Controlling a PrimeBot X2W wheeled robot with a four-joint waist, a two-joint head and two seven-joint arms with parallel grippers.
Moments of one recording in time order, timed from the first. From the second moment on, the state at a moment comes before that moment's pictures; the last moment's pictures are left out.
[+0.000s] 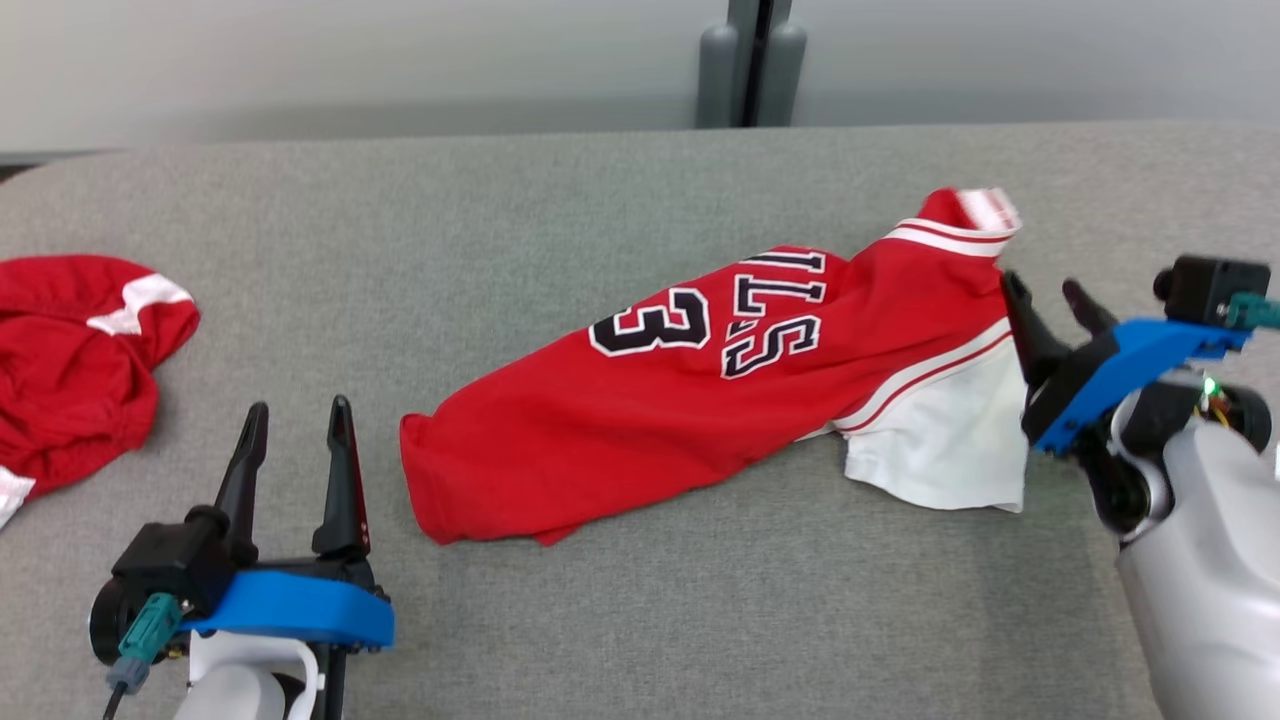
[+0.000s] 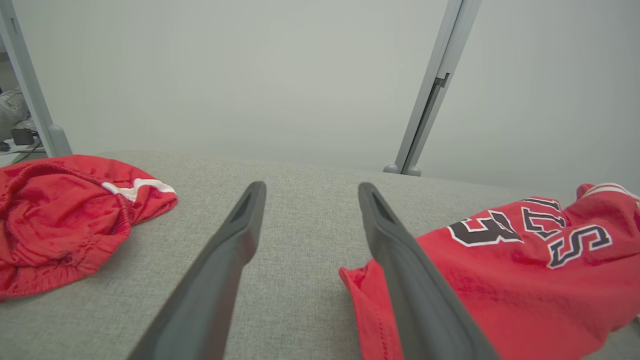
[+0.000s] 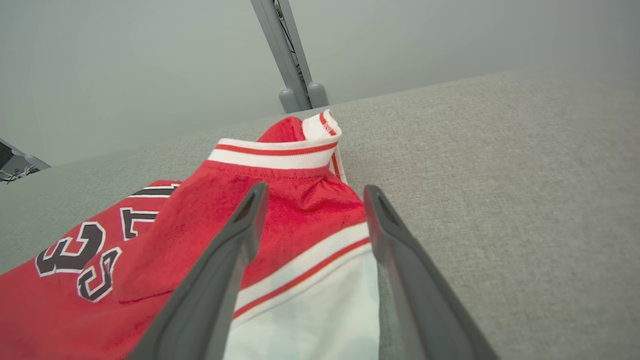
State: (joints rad) left arm -0.15 0.28 -0.26 0.17 -0.48 0.09 -0.25; right arm -0.66 -0.21 0.03 0.75 0.46 0.13 0.08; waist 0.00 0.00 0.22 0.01
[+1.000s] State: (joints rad) left arm 0.06 0.28 -0.23 0.18 -0.49 0.12 -0.26; right arm 0.03 -0.05 -0.11 0.09 0.16 0.13 -0.03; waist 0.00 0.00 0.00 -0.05
